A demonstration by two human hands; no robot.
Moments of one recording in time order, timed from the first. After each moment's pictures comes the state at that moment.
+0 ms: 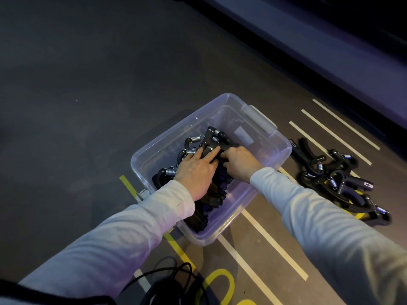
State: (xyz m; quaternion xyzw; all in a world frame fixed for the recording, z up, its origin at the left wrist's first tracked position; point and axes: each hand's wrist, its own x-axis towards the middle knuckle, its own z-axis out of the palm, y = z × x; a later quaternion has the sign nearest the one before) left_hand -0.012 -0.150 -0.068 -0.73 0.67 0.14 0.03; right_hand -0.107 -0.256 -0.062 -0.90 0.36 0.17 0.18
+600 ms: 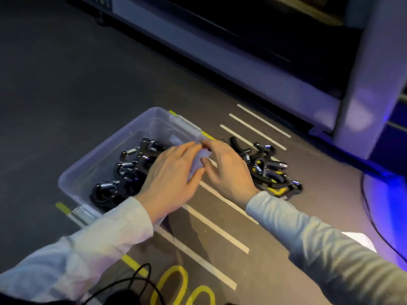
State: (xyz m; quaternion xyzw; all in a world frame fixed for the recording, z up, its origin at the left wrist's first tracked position) left_hand -0.090 -0.142 0.031 -0.67 0.68 0.12 -0.26; right_hand -0.226 -0.216 0.029 -0.89 0.41 -0.17 0.15
